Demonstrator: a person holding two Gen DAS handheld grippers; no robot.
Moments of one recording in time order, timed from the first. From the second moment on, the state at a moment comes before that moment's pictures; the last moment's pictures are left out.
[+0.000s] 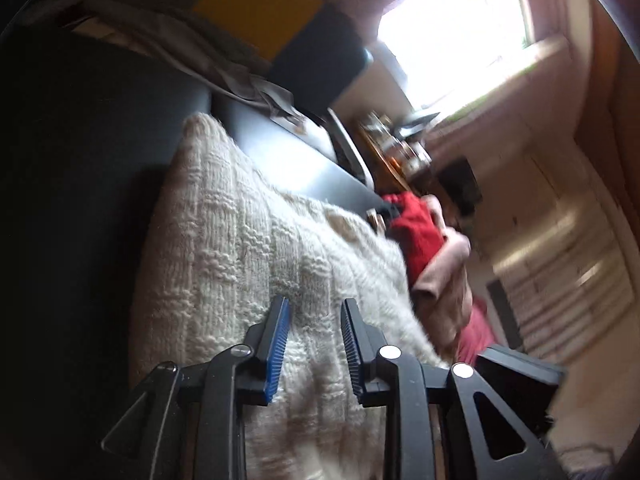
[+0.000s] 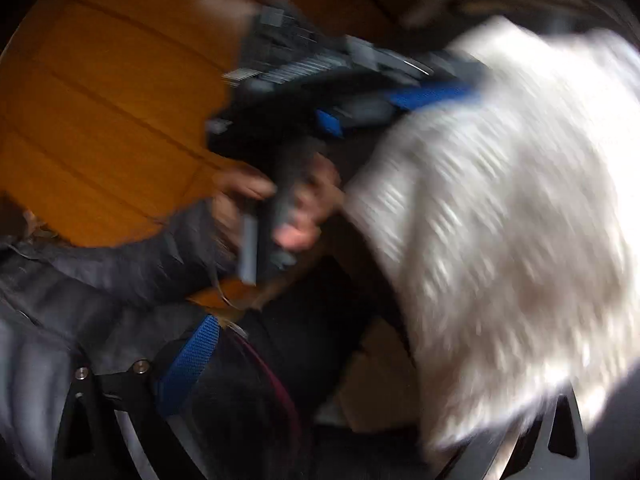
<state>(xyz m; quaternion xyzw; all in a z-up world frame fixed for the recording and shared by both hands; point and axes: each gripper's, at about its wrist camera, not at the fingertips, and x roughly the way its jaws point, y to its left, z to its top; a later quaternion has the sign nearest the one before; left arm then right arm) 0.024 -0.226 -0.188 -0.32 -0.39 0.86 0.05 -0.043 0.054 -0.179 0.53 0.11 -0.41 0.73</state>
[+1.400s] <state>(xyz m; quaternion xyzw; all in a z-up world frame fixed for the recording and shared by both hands) 0.055 -0.155 -0.168 -0.35 -0.27 0.89 0.12 -0.153 0.138 -0.197 0.46 -0.11 -0.74 0.47</state>
